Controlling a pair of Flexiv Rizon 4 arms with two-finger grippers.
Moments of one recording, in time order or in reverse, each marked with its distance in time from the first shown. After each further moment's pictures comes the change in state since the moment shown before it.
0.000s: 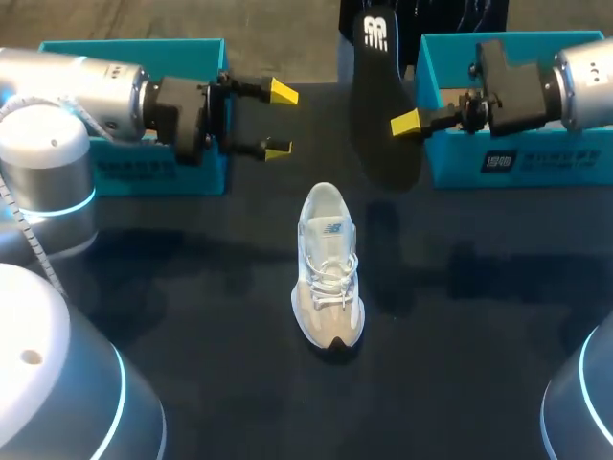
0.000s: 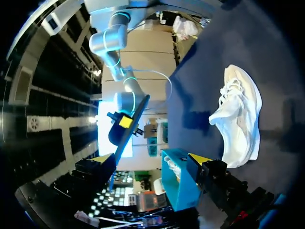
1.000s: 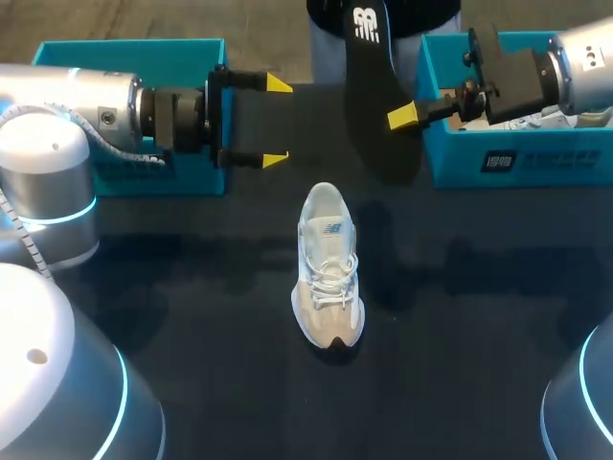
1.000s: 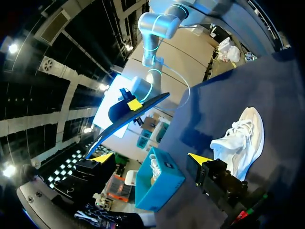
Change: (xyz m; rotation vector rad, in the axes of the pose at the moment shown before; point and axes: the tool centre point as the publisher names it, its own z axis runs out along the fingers) left arm 0.008 0.005 -0.004 -0.053 -0.033 -0.457; right arm 0.004 0.005 0.002 0.052 0.013 -0.052
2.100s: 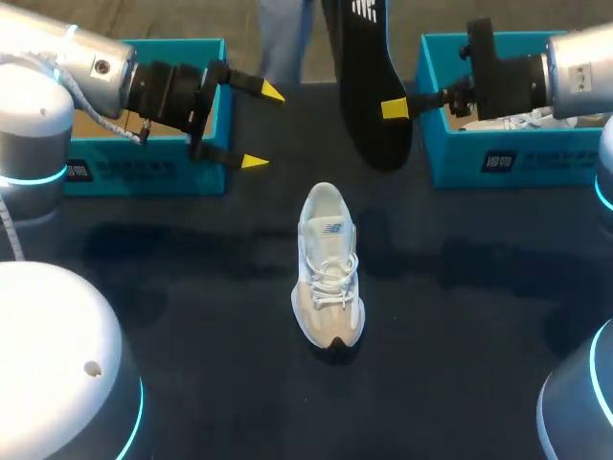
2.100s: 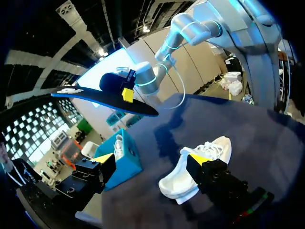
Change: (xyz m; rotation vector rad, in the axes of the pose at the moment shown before) left arm 0.023 0.011 -0.024 -0.130 0.262 -0.469; right arm -0.032 0.028 0.008 -0.117 -0.119 -0.425
